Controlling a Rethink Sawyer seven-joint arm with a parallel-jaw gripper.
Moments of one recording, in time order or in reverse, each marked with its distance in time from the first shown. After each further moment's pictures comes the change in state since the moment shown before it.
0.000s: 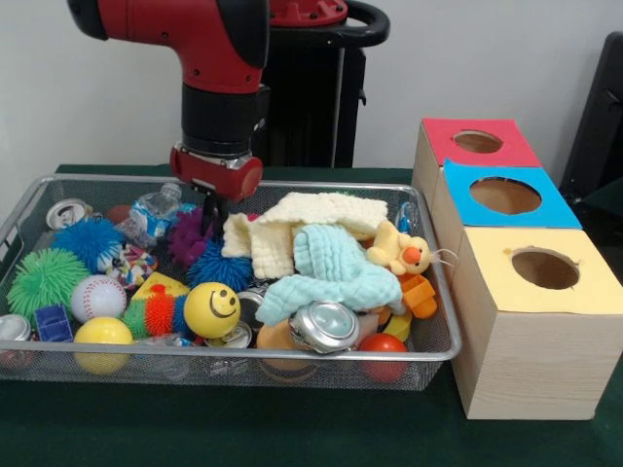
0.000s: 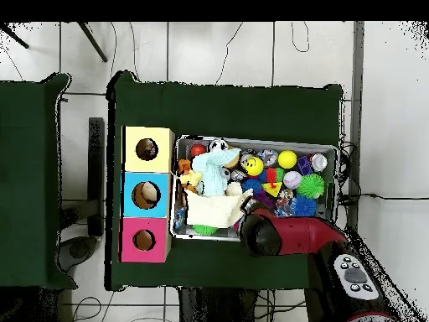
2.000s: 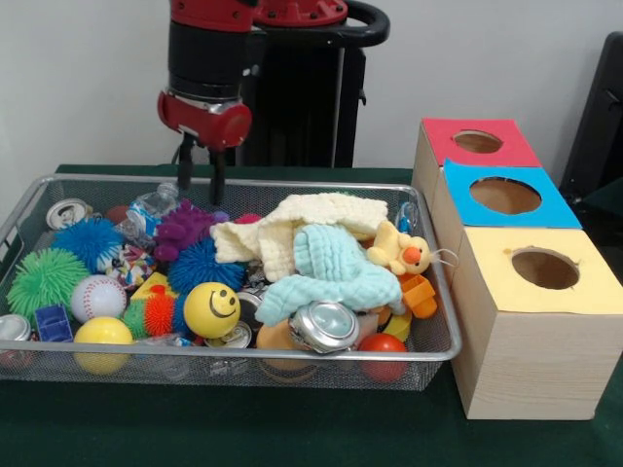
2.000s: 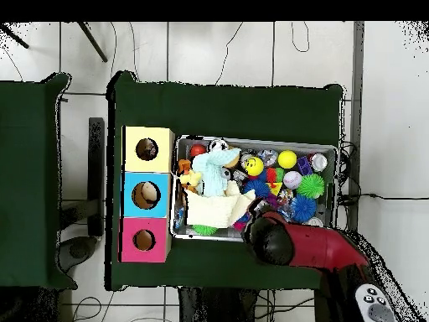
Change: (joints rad) arm -0.032 -0.174 -0.005 0.085 0.126 0.087 0.000
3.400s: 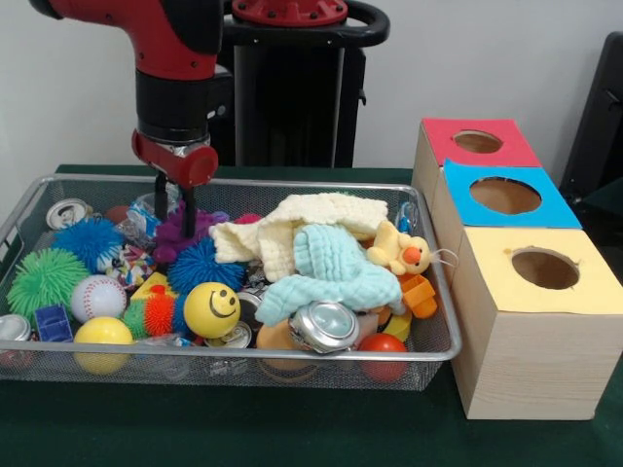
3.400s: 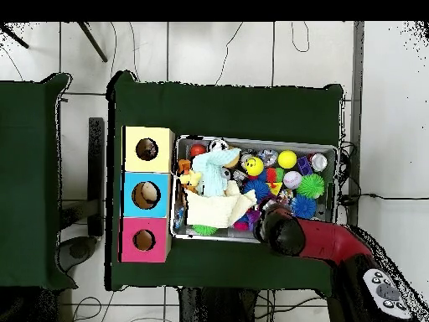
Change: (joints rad) arm -0.058 0.154 0.001 -0.084 -0.001 0.003 0.000
